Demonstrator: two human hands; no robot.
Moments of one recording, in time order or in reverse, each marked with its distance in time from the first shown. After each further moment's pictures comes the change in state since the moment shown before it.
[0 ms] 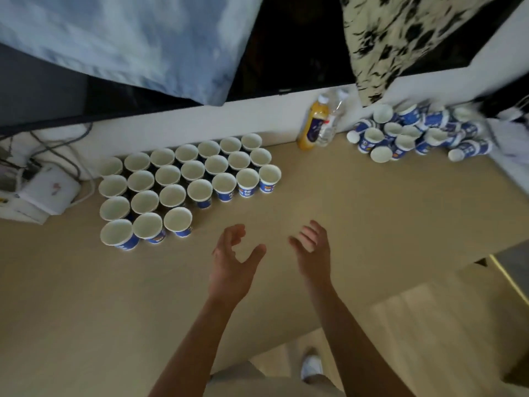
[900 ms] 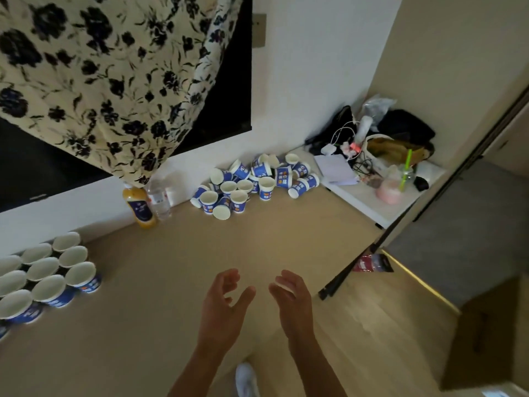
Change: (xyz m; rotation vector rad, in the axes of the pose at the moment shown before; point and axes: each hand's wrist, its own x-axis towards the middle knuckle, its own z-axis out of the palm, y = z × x) left_hand -0.078 0.163 0.396 -0.026 -0.263 0.172; right_hand 0.105 -0.058 -0.395 0.169 0.205 0.063
